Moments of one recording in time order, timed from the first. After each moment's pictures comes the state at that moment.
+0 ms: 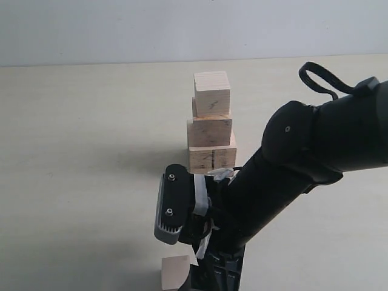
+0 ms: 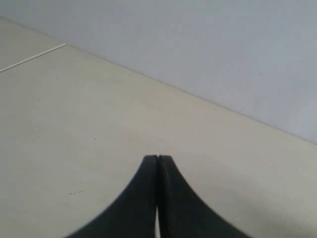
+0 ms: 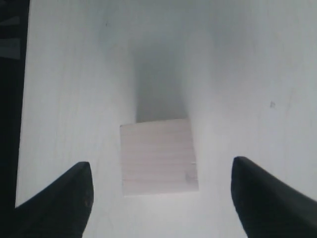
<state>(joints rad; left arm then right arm) 0.09 0.11 0.00 0.28 0.18 -0.60 0.65 1.75 -0.78 0.92 0.63 -1.51</state>
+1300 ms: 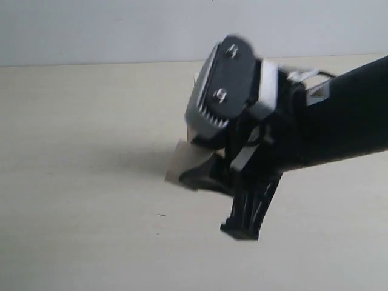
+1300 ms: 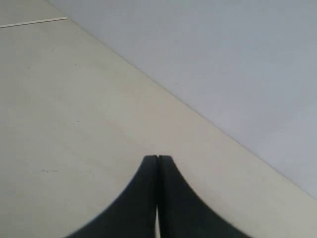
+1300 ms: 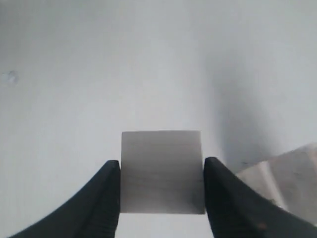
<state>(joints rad) 0.09 0.11 0.00 0.27 0.19 -0.84 0.65 1.25 -0.78 0.64 0.49 -1.02</state>
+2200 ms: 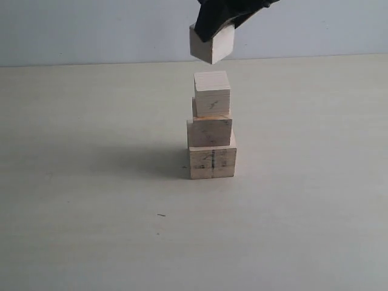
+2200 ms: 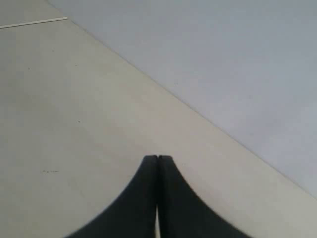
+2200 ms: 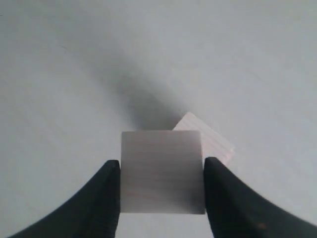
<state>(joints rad) 0.09 0.11 0.00 0.28 0.19 -0.84 0.37 1.73 -1.75 0.29 1.21 -0.32</state>
